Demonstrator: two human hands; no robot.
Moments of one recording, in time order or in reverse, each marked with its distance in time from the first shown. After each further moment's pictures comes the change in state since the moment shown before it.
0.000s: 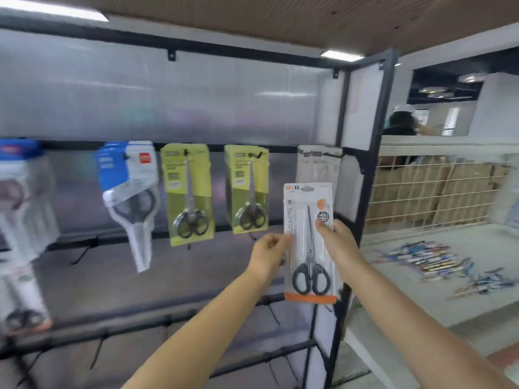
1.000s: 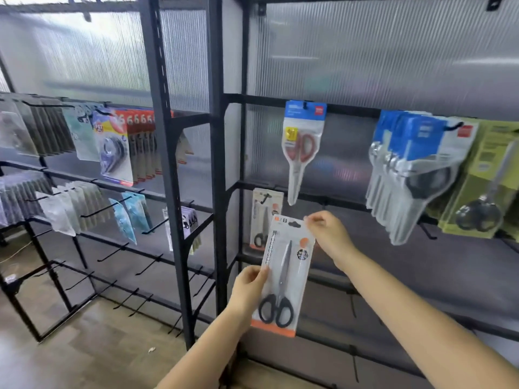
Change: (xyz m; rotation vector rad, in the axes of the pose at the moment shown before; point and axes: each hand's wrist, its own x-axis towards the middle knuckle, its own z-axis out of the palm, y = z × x) left_hand -0.205 -0.084 -0.421 -0.005 0.674 -0.197; right_hand -0.194 -0.076 0.403 -0.064 -0.693 -0.195
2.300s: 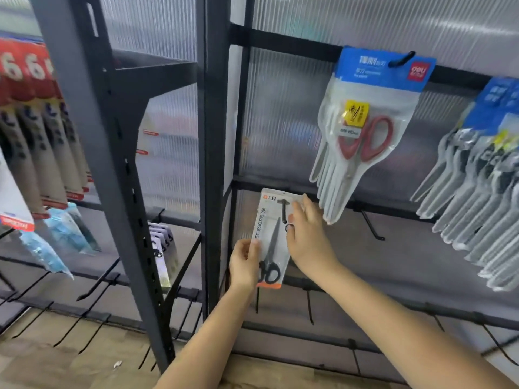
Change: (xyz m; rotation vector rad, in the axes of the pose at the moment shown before) left_hand 0.222 -0.020 -0.015 -0.043 0.062 0.016; right_hand 0.132 0.040 0.127 -0.728 0.018 -0.148
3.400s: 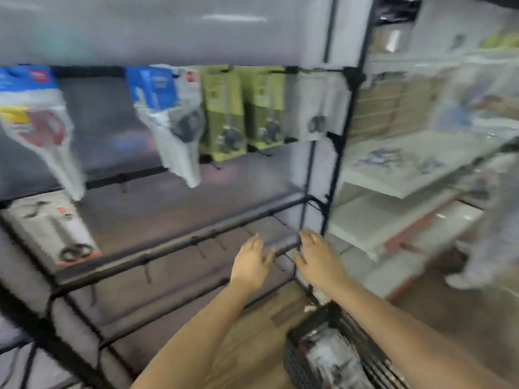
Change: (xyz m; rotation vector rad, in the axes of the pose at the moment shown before) left_hand -0.350 -0.021 0.212 0.919 -0.904 0.640; right_hand -0.401 0.215 -0.184 -0.303 0.038 0.633
